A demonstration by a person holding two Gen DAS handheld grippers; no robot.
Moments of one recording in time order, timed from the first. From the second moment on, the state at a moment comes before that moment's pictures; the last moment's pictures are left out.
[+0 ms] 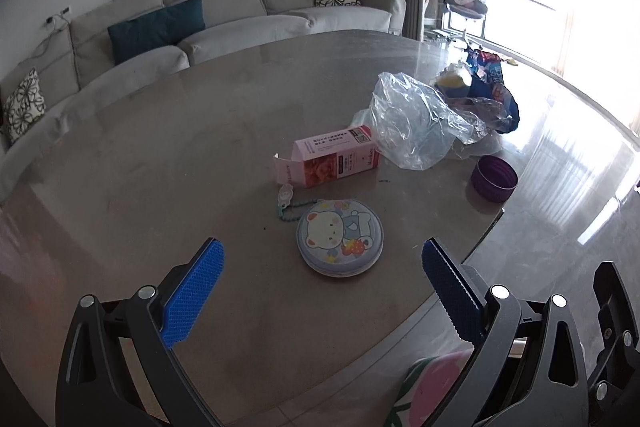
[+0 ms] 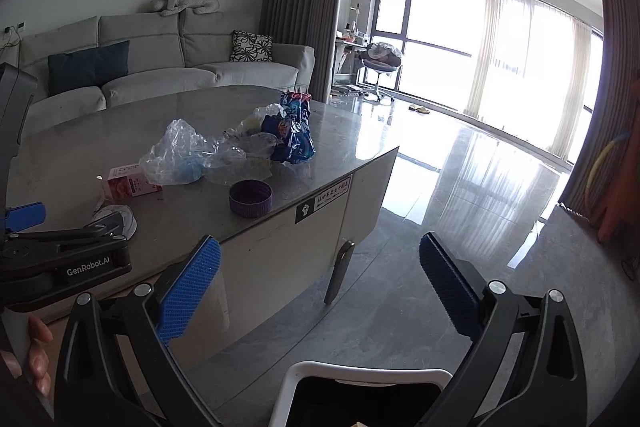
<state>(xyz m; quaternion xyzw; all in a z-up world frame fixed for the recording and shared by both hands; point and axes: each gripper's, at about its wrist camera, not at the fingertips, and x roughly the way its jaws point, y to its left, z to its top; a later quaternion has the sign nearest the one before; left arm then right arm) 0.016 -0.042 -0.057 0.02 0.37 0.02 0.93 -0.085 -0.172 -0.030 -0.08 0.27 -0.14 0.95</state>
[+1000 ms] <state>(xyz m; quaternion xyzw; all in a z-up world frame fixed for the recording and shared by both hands) 0.051 -0.039 -0.059 0.04 0.38 -0.03 0.92 -0.009 -0.177 -0.060 -0.07 0.28 -0.11 0.95</state>
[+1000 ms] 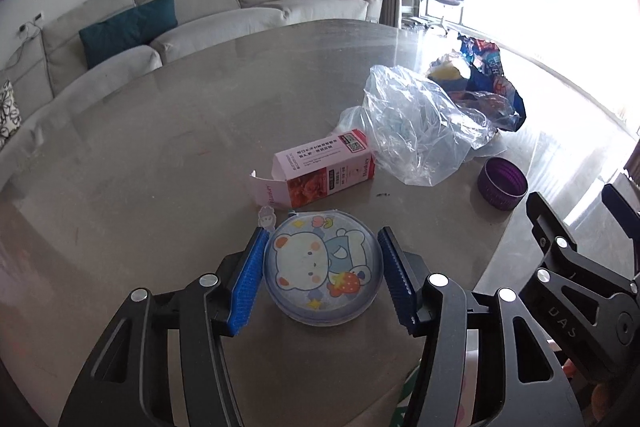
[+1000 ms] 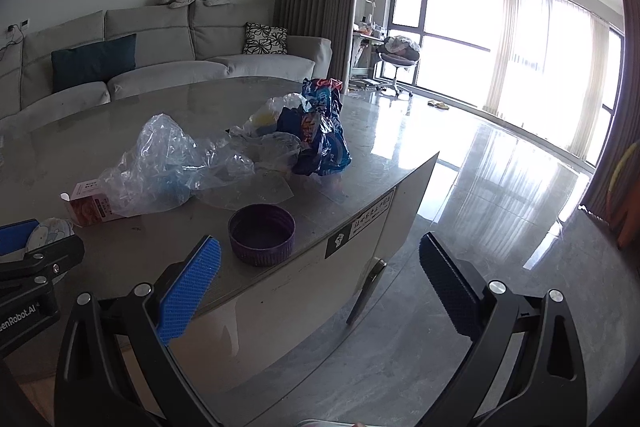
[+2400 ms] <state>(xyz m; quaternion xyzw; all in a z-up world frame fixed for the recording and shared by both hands) 0.023 -0.040 -0.038 0.05 0.34 -0.06 0.94 -0.042 -0.157 -0.029 -0.06 0.28 -0.05 0.96</state>
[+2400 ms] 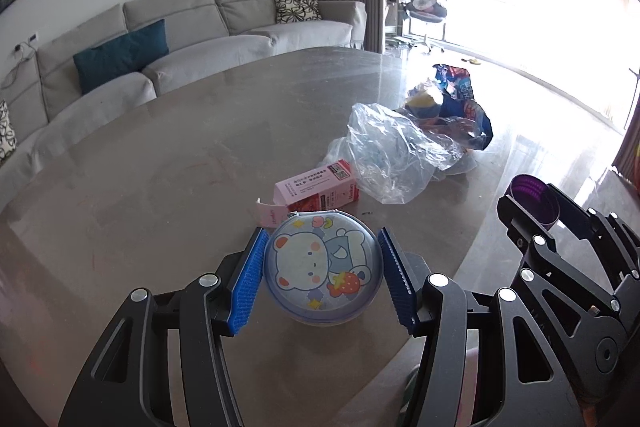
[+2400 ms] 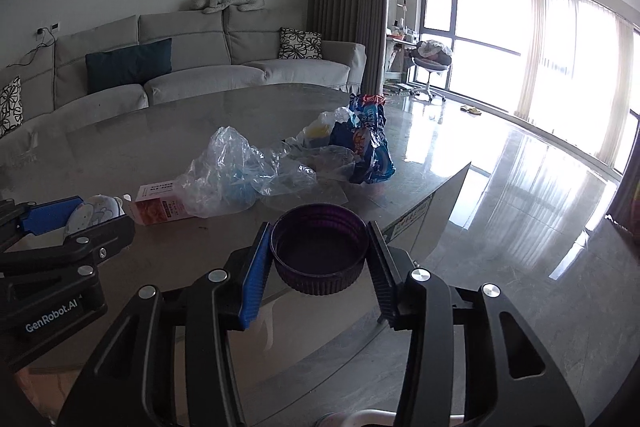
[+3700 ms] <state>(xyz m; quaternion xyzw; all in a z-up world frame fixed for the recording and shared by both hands) -0.113 -0.212 -0.098 0.16 0.43 -0.26 0.85 -0.225 -0.270 -0.030 -0.01 0.31 -0.26 0.92</state>
